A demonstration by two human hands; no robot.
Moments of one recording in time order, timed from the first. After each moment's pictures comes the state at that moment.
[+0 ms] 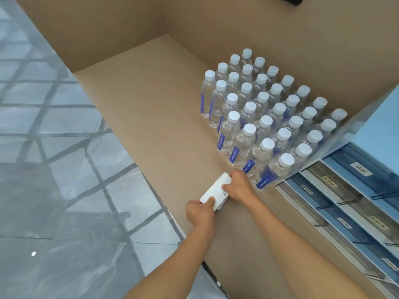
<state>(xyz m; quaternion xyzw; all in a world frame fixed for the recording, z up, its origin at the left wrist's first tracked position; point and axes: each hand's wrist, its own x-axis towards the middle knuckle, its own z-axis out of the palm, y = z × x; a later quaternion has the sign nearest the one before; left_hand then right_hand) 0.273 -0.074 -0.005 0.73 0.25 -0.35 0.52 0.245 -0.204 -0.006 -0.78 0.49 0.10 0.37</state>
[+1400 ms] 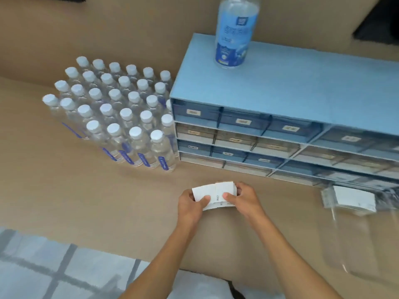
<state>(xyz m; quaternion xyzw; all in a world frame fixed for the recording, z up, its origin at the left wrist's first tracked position) 0.132 -0.112 -0.005 0.69 -0.23 -0.55 0.40 -0.031 -0.149 0.001 -0.42 0.66 -0.26 0.56</state>
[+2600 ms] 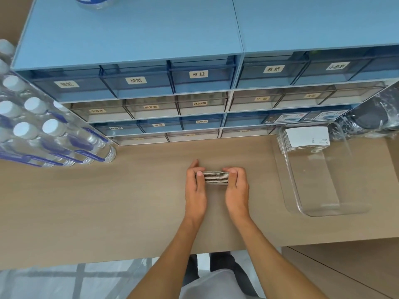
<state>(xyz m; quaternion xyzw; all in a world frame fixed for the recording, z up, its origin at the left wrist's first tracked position) -0.016 -0.092 -0.054 0.59 -0.46 -0.52 0.41 -0.122 -0.080 -0.062 -0.33 0.75 -0.45 0.36</state>
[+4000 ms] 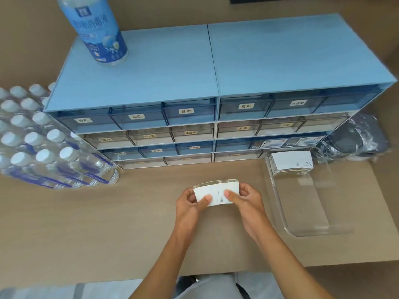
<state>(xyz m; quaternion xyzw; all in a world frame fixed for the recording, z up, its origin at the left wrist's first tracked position) -0.017 -0.095 -0.010 0.55 -0.28 -0.67 0.43 -0.183 -0.081 -0.009 -0.22 0.60 -0.52 0.57</state>
